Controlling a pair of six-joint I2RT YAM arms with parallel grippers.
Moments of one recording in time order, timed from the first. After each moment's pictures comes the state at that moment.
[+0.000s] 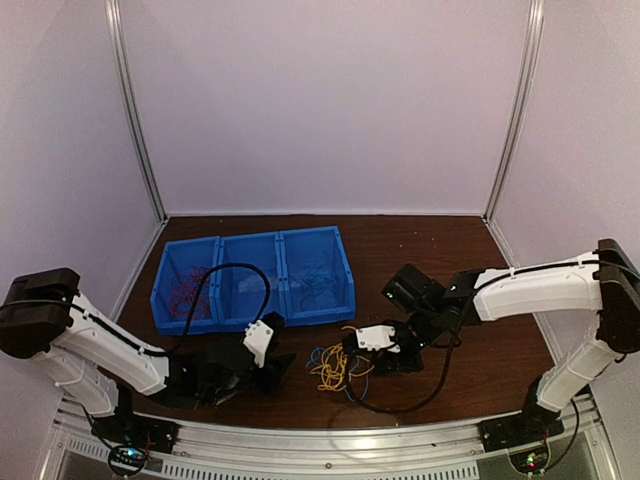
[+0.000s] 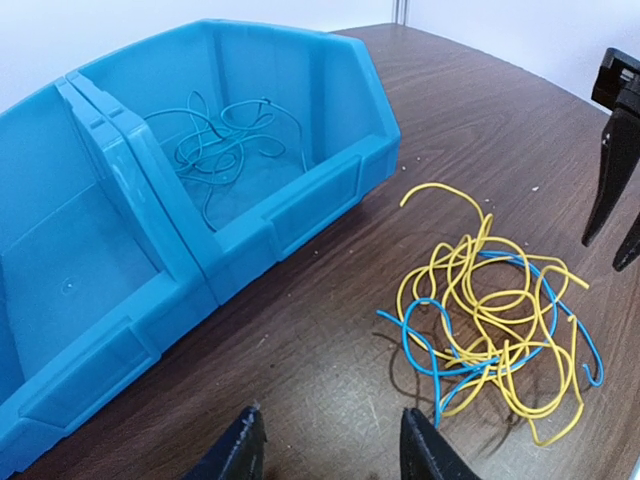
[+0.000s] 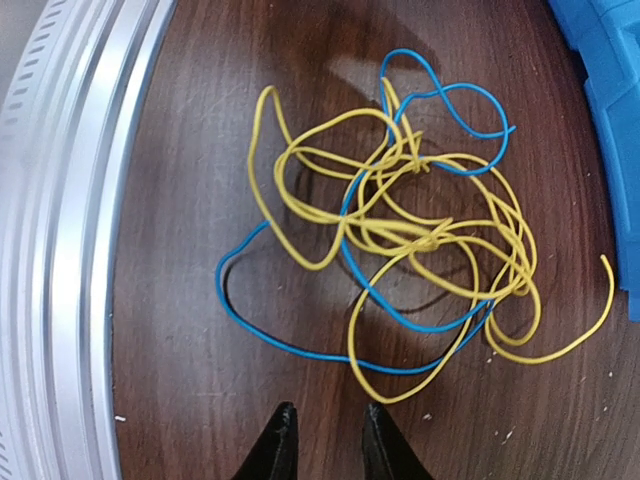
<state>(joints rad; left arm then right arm) -1.29 1.51 0.38 0.64 -0.54 -0.29 0.93 1.52 0.89 -0.50 -0.34 -0.65</state>
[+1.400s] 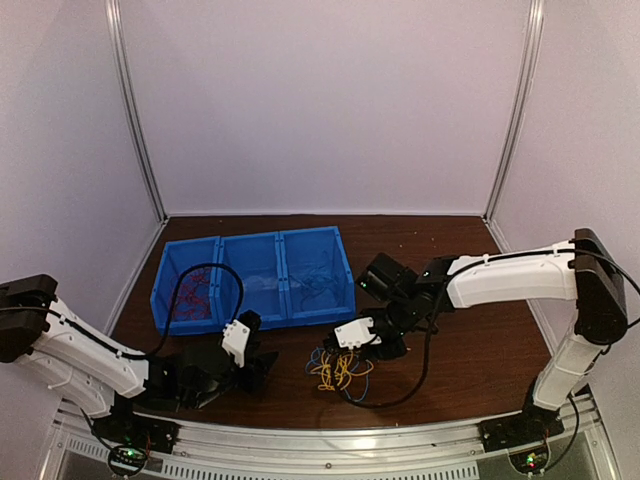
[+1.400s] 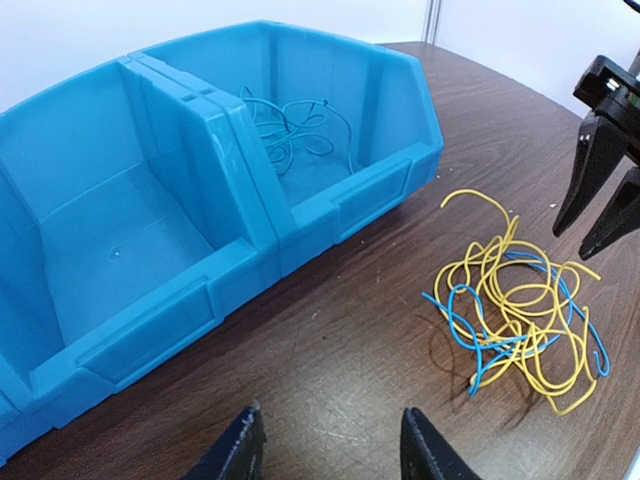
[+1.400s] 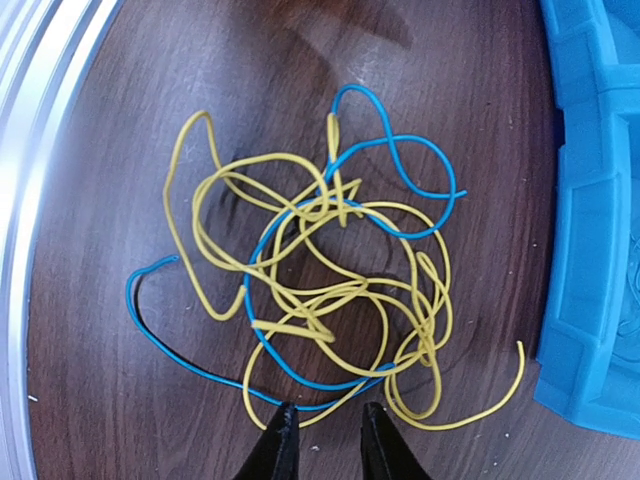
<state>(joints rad) -1.29 1.36 0.27 0.63 -0.60 -0.36 0.96 1.69 1.11 -0.57 -0.22 -0.86</state>
